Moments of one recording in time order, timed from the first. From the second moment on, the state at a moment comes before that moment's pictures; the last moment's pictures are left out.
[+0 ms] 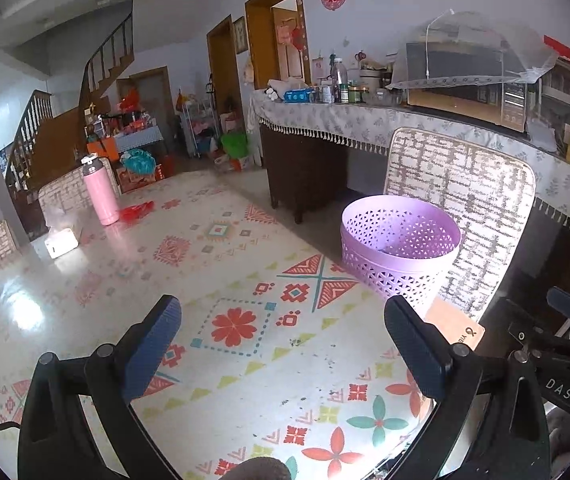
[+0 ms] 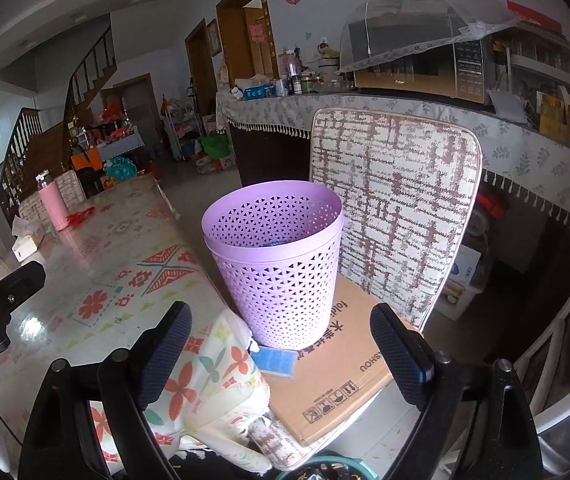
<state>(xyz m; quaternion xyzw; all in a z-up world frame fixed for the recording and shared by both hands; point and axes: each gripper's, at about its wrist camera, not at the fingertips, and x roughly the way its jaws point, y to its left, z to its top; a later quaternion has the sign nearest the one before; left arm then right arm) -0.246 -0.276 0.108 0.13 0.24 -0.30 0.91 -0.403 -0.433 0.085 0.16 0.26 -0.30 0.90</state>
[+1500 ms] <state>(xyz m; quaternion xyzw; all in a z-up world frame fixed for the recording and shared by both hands) -0.190 -0.338 0.058 0.14 0.37 -0.31 0.86 -0.359 -0.479 0.058 0.17 0.31 -0.30 0.88</state>
